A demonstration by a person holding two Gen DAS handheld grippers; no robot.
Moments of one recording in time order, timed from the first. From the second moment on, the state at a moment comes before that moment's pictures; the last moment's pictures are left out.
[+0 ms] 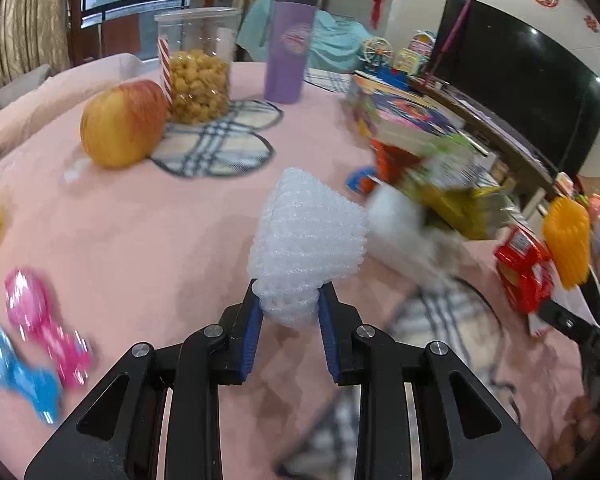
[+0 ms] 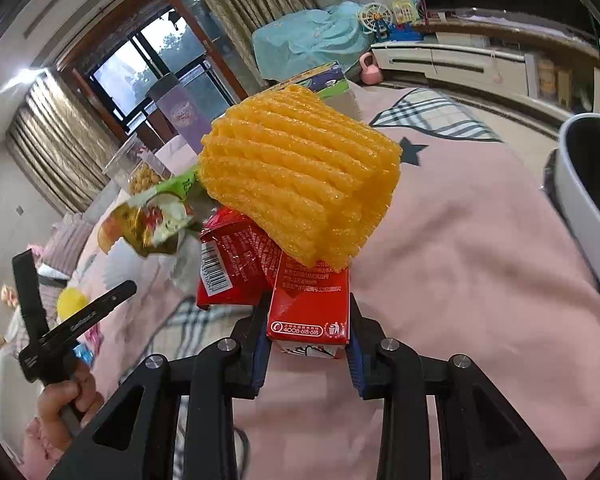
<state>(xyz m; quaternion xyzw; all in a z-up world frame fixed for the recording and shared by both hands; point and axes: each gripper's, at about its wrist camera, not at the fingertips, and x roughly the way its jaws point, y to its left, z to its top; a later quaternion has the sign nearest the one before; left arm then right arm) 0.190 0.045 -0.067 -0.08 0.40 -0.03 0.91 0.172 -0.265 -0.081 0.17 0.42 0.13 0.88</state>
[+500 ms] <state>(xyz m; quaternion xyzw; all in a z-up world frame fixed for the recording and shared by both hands) 0.130 0.000 -0.059 -0.08 0.40 -0.08 0.91 0.149 -0.288 -0.070 0.18 0.40 0.14 0.89</state>
